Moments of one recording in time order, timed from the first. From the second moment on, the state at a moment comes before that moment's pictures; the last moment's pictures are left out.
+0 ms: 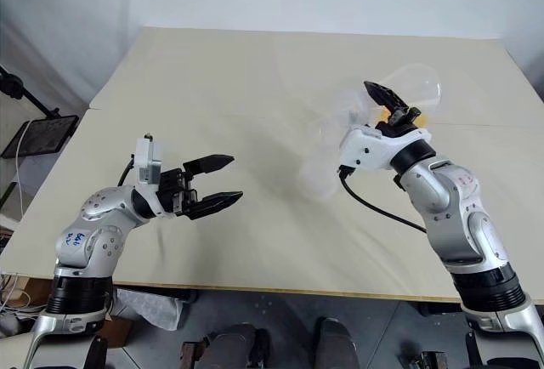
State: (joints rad) left arm -0.39 0.48 0.11 -0.10 -0.60 0.39 -1.02; right arm -0.46 -0.74 0.08 -0.23 -0.54 -0.03 0.28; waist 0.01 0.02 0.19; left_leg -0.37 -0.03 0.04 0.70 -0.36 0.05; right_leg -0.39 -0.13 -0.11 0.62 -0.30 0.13
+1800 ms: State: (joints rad) left arm -0.40 0.45 0.10 -0.07 -0.60 0.38 -1.00; right arm -0.49 -0.74 0.08 -0.19 -0.98 -0.19 0.13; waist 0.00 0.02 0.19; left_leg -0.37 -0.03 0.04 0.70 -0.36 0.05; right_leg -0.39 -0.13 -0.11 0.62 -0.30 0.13
